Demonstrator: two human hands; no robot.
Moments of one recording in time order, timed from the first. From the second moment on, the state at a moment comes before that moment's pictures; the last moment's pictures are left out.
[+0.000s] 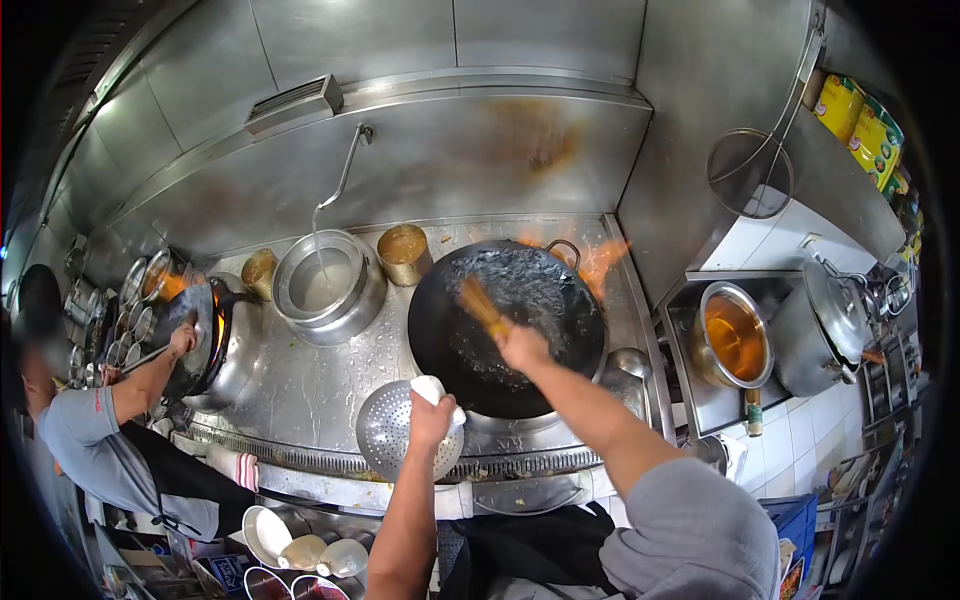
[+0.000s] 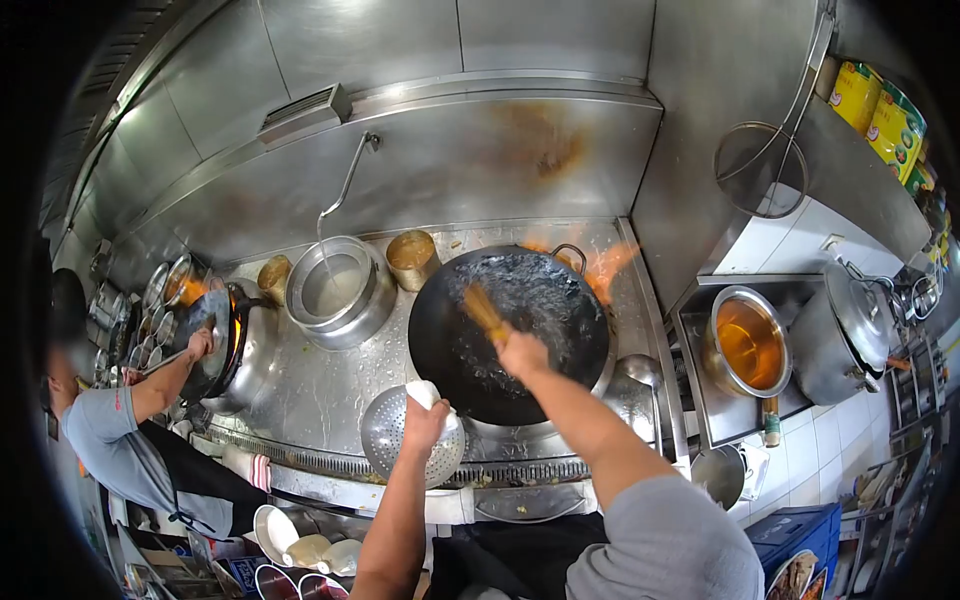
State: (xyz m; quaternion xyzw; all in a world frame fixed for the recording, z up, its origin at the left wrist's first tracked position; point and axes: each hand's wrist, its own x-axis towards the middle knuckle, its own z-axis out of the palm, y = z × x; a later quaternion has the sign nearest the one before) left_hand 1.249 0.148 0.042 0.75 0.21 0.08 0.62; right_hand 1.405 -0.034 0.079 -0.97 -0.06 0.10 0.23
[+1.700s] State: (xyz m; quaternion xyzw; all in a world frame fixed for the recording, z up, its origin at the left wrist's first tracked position) left_hand 1.248 0.132 0.048 0.73 0.23 0.12 0.64; right_hand 1.402 -0.061 0.073 -0.96 -0.14 0.15 0.19
